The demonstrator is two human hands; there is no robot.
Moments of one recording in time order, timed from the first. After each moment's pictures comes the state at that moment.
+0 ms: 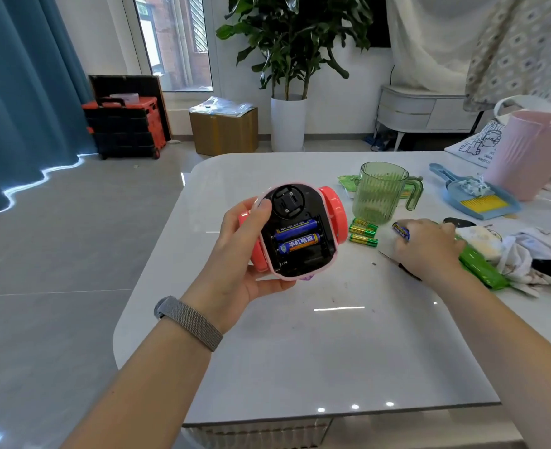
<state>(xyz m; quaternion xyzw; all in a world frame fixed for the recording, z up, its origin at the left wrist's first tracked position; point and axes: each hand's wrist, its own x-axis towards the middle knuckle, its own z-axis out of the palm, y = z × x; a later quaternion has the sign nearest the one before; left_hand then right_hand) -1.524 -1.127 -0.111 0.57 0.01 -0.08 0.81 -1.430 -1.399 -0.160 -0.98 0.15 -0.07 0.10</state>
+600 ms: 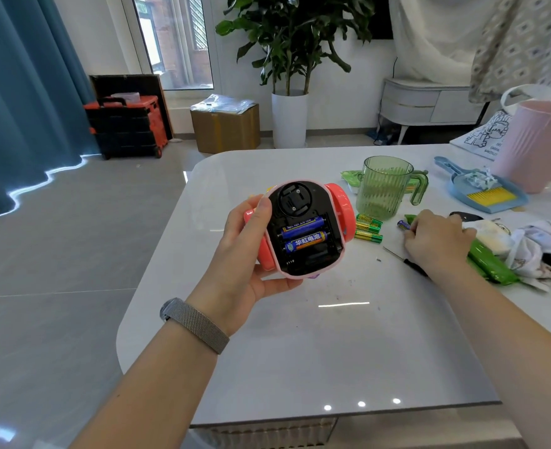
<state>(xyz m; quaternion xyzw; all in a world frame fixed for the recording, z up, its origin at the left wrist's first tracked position) -1.526 -1.131 -0.111 0.57 0.03 -0.08 0.82 -1.409 -1.411 -0.174 -0.97 0.20 -0.13 0.04</state>
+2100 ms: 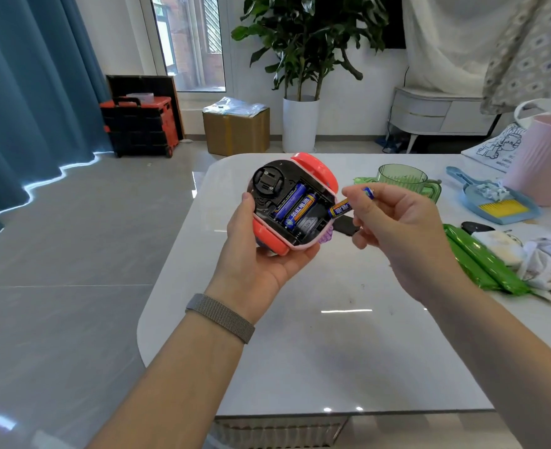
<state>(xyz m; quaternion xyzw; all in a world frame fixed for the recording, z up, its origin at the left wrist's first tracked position) -1.520 -1.129 -0.103 0.29 0.09 -0.11 0.95 -1.509 -1.293 -0.087 -0.70 -0.11 -0.11 0.70</state>
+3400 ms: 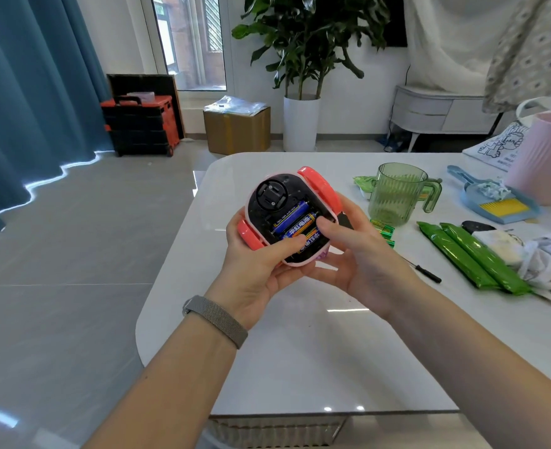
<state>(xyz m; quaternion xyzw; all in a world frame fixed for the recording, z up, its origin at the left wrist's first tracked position) -1.525 -1.131 -0.118 0.49 0.04 -0.01 0.87 -1.501 -1.277 -0.120 -0.56 -0.06 0.13 0.82</state>
